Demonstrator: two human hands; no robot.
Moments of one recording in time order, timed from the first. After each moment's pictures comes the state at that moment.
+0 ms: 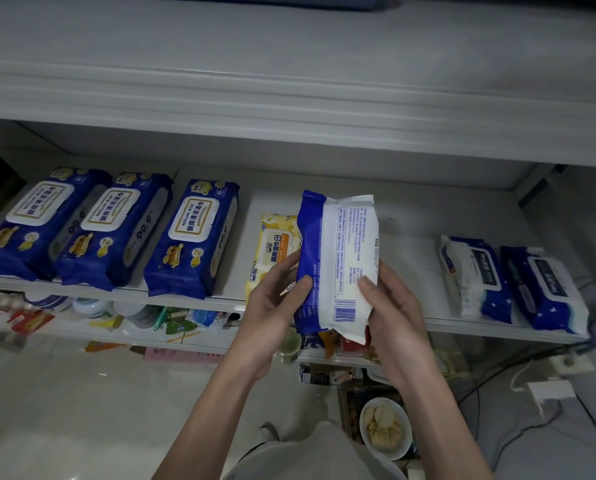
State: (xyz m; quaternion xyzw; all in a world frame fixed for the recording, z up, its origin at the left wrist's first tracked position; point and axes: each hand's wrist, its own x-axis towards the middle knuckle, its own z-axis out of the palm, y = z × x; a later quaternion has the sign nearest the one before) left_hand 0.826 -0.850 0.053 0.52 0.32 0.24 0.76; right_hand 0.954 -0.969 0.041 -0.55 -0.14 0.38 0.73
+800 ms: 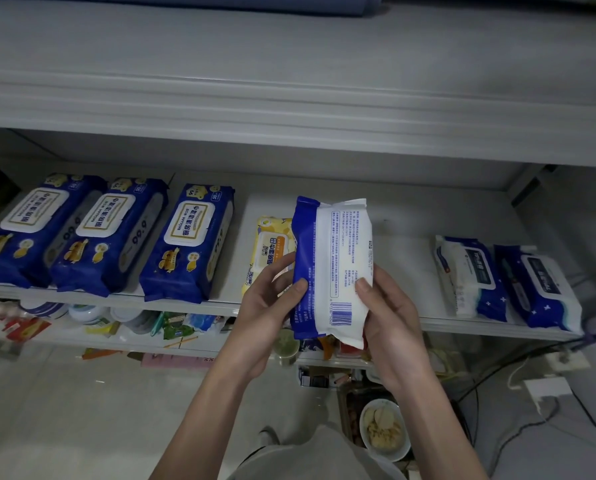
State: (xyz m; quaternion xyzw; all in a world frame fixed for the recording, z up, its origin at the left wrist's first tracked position) left_hand 0.825 -0.845 0.052 0.47 0.30 0.23 0.80; right_hand 0.951 -0.972 0.039 -0.53 -0.13 0.38 0.75
